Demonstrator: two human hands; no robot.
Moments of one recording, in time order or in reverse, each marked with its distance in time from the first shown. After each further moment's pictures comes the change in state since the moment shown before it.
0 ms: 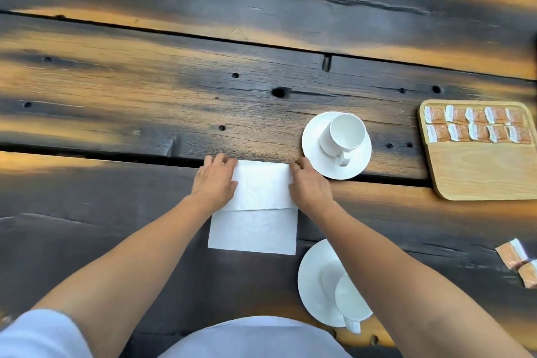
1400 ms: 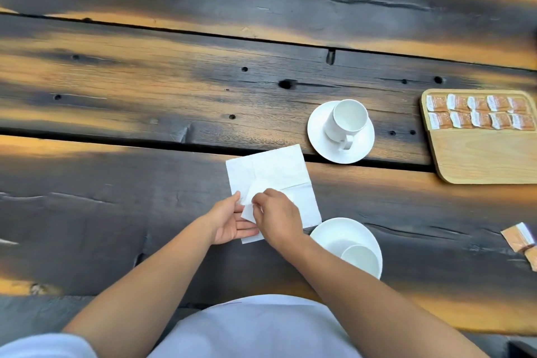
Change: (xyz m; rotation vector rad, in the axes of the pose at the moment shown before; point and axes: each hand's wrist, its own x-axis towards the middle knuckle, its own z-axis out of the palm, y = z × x) left_hand -0.088 0.008 0.048 -1.650 -0.596 -0.765; right_hand -0.106 -0.075 0.040 0.243 0.122 -0.193
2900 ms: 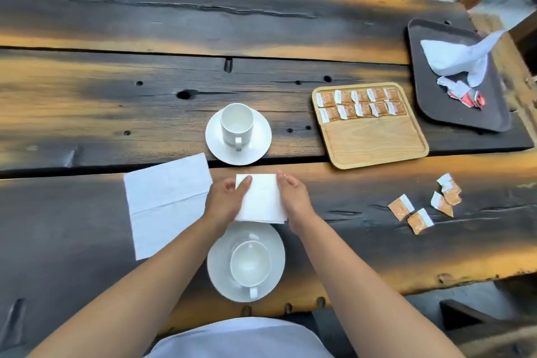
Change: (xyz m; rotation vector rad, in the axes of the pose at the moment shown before) left_hand 0.007 -0.034 0.229 0.499 0.272 0.732; right_hand -0.044 0.187 -0.128 1.212 0.242 0.718
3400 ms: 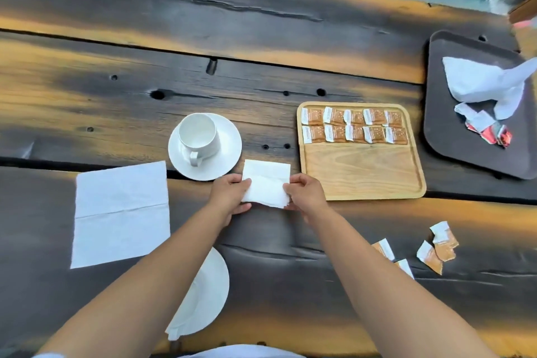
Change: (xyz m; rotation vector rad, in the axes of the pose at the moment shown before) left_hand 0.050 0.051 0.125 -0.259 0.041 -0.323; right_hand 0.111 -0.063 -0.111 -0.274 -0.054 0.055
